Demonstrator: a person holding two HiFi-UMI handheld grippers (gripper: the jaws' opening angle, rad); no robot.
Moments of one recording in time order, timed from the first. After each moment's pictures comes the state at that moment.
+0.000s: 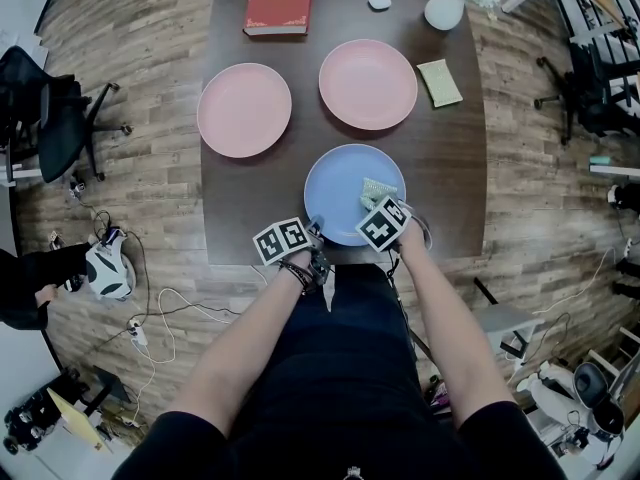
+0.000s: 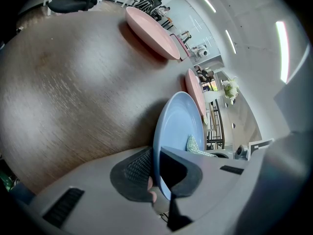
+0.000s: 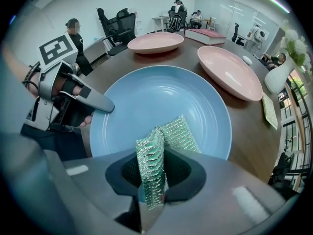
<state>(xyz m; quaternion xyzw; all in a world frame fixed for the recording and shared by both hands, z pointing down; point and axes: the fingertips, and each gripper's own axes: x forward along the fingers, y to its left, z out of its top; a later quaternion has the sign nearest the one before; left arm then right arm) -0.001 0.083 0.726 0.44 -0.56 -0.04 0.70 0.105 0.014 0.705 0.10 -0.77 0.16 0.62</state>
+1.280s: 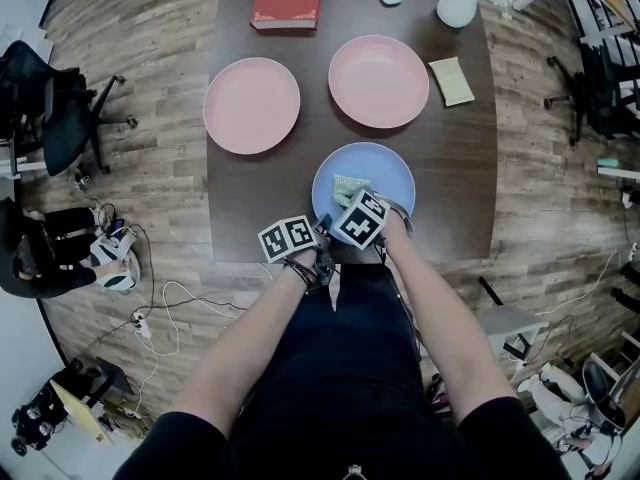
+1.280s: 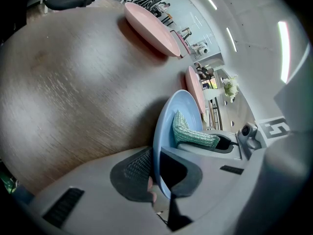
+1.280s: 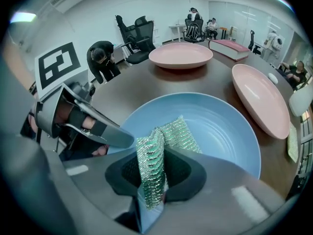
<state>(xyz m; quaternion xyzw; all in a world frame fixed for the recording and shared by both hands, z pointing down) 0.003 0.085 0.725 0.44 -0.54 -0.03 0.71 0.023 0.042 0.699 0.01 -0.81 0.15 0.57</state>
